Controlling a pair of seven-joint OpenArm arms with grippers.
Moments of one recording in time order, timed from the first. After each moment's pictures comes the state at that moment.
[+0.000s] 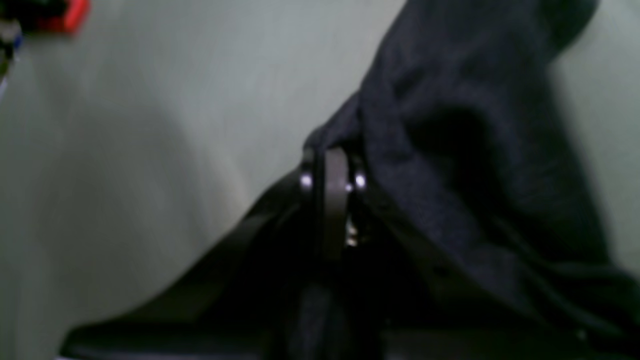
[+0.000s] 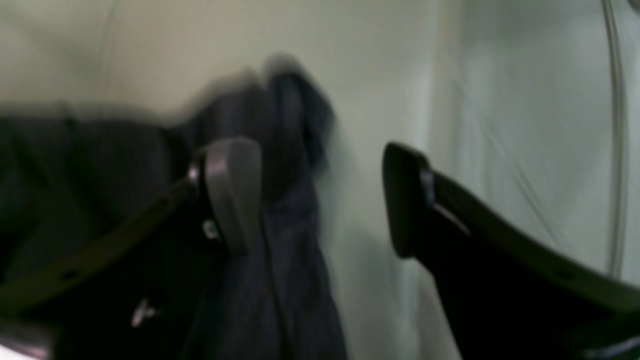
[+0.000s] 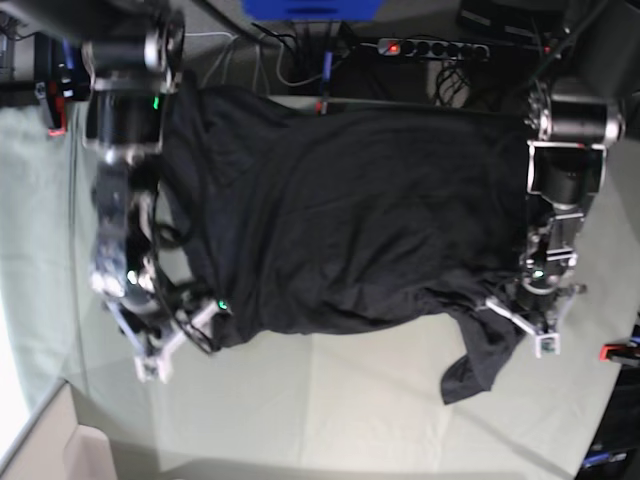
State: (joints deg) left arm -27.4 -16.0 2.4 28.9 -9.8 0.0 -0.9; right arm 15.5 1.5 8.5 70.6 -0.4 10.1 -38.6
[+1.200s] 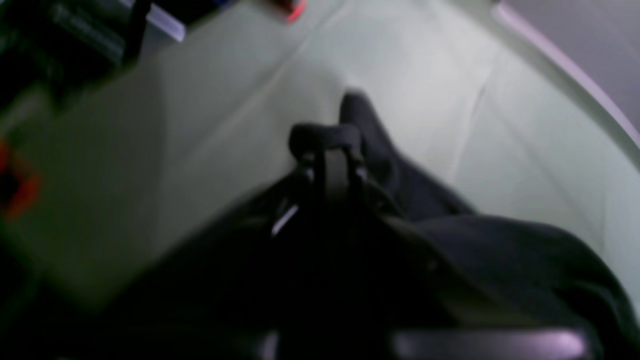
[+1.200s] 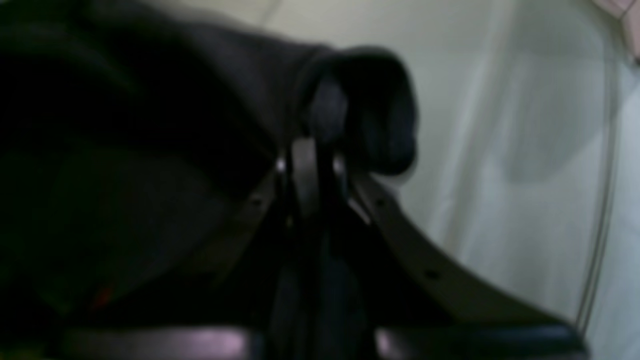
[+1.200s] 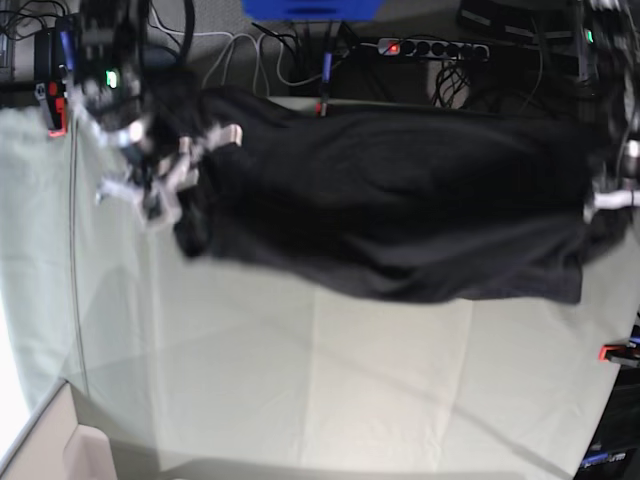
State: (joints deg) left arm 23.4 -17.3 -28.0 93.5 -46.0 -0.1 15.4; right arm -27.0 1.1 10.3 111.4 -0.5 30.2 -25.6
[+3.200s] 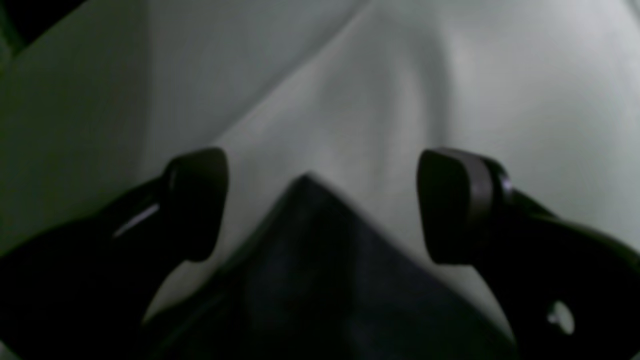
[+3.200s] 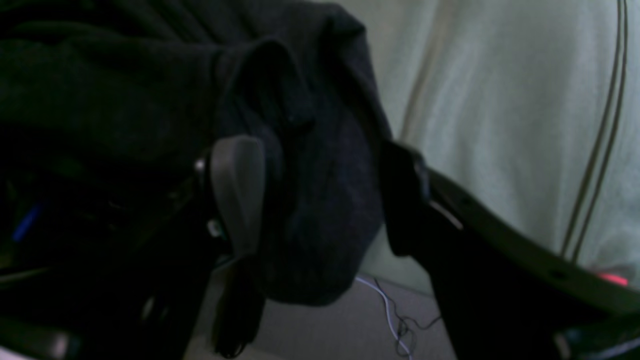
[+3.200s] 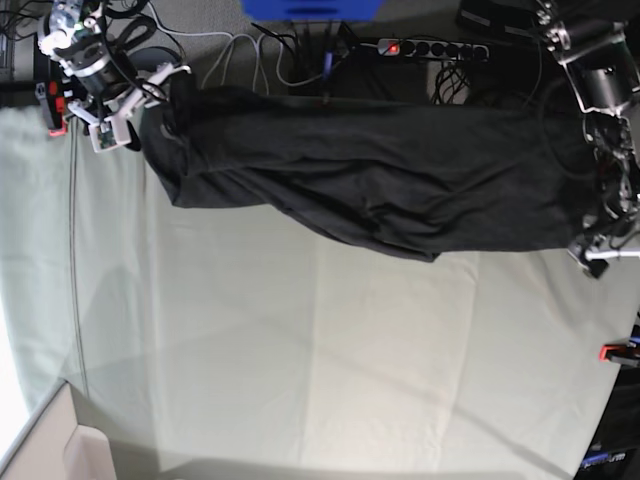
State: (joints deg) left arm -6.5 -20.1 -26.2 56.3 -31.0 0.3 22.4; right arm -34.4 -0.2 26.2 100.8 -0.9 39.6 -17.5
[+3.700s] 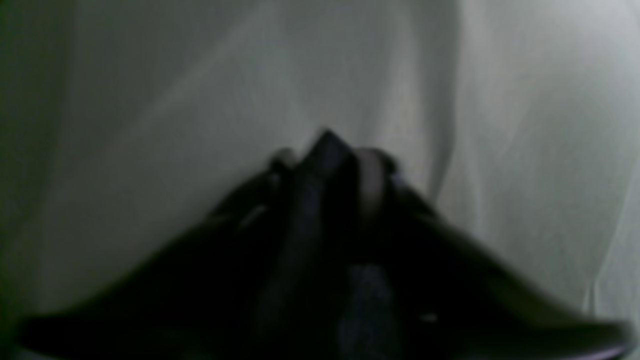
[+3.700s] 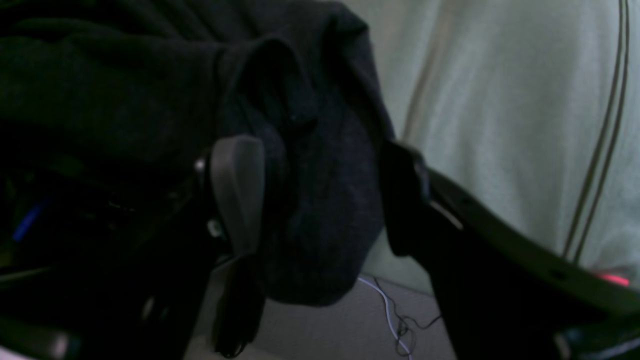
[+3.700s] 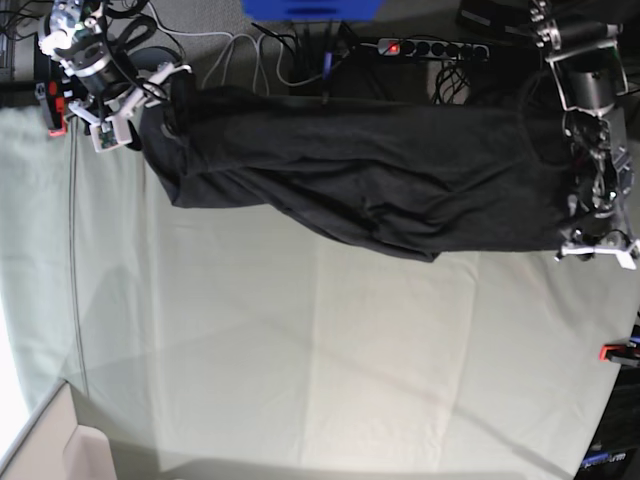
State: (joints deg) left arm -6.7 -18.9 -21.3 52.0 -31.1 0.1 13.3; right arm -34.0 -0.3 26.1 100.8 -1.1 39.6 -17.5
